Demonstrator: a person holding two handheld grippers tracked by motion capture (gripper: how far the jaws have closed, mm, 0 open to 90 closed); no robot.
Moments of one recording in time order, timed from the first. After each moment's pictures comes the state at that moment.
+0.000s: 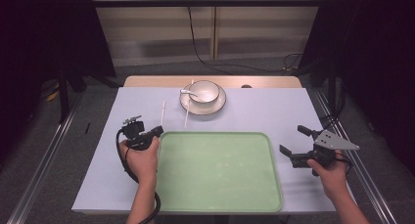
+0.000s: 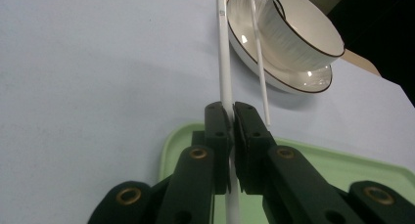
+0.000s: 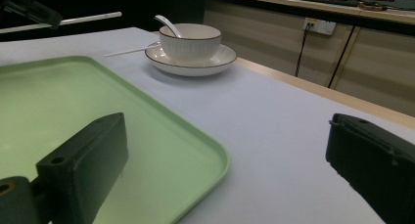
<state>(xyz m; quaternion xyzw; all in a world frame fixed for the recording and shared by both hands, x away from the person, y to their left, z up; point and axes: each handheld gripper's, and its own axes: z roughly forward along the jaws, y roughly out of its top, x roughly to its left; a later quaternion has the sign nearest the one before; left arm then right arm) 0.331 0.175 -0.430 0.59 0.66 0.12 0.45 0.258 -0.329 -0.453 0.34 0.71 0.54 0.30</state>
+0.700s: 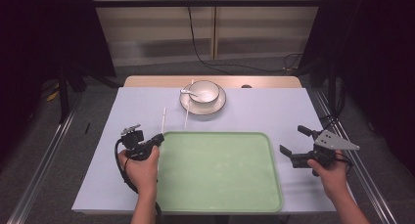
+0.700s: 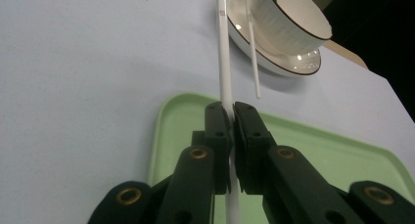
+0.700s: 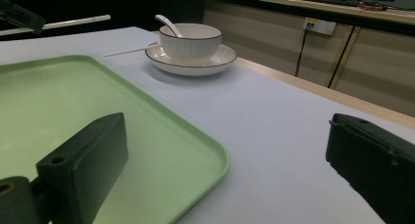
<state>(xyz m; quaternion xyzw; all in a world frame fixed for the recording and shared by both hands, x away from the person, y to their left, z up) 0.304 0.175 -0.433 0.59 0.66 0.11 0.46 0.258 -0.330 -0.453 0.34 0.71 0.54 0.30</state>
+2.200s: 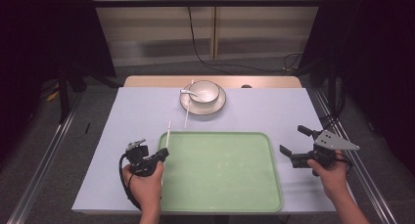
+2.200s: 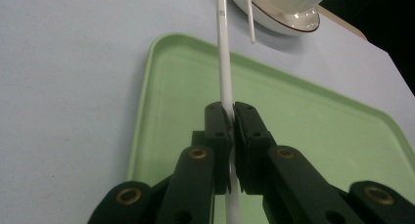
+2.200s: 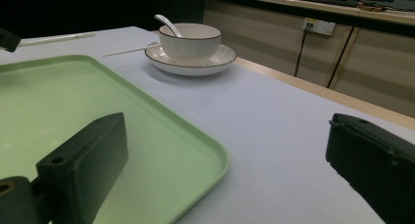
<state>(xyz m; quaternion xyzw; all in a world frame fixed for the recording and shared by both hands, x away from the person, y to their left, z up) 0.269 0.165 -0.448 0.60 0.66 0.10 0.44 0.258 -0.329 -0.453 0.34 0.71 0.54 0.30</state>
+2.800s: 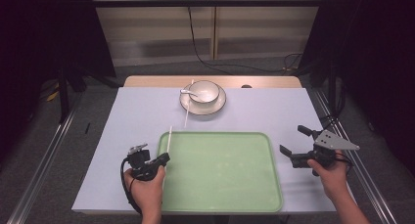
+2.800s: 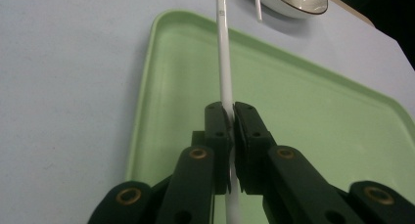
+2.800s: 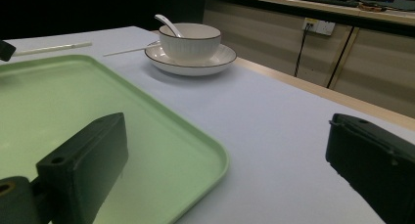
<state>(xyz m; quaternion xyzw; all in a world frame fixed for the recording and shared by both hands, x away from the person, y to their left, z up) 0.261 0.163 -0.456 0.60 0.67 0.09 0.43 0.258 -0.329 -0.452 0.34 0.71 0.54 0.30</state>
